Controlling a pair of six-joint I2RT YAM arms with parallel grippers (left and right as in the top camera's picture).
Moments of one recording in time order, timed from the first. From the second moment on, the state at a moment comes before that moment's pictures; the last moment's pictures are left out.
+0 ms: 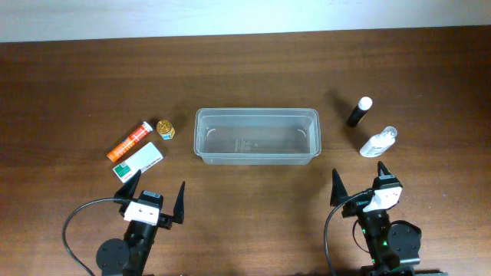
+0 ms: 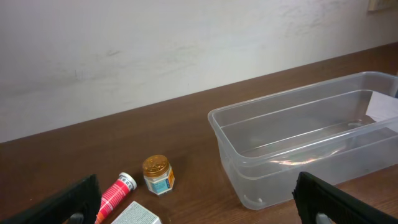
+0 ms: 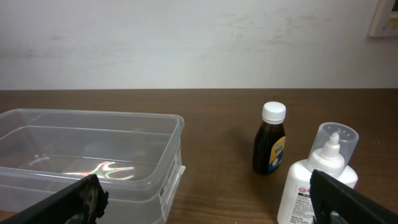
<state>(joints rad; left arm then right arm) 0.07 0.01 0.01 -0.05 0.34 0.16 0.05 0.01 0.01 -0.07 -0.08 0.05</state>
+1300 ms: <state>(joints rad) 0.07 0.01 0.01 -0.05 0.34 0.16 0.05 0.01 0.01 -0.07 -0.08 0.06</state>
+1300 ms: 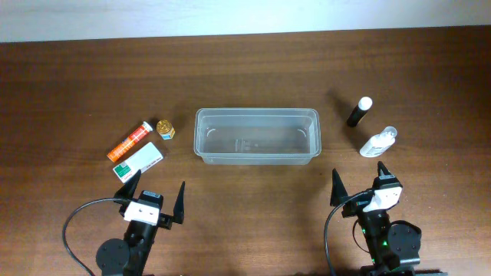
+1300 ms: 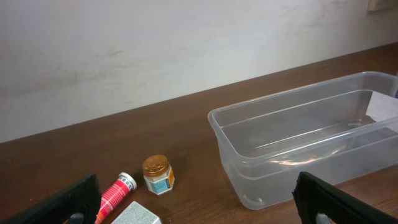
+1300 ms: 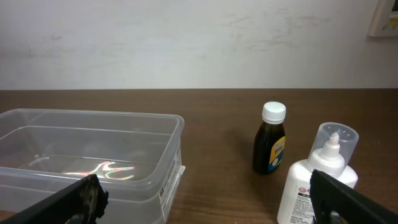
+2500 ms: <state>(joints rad) 0.07 0.01 0.01 -0.05 0.34 0.16 0.05 0.11 0.09 -0.15 -0.10 0.11</state>
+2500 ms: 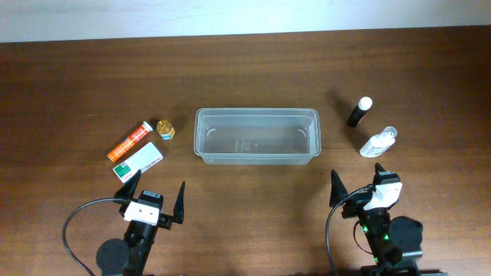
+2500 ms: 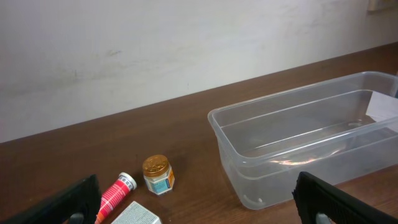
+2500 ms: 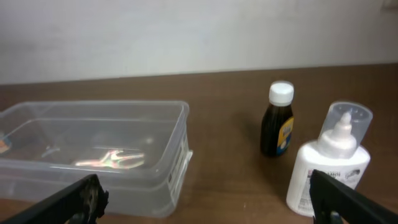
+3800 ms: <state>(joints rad) 0.07 0.01 0.01 -0.05 0.34 0.16 -0.22 1.46 1.42 -1.11 -0.06 0.41</state>
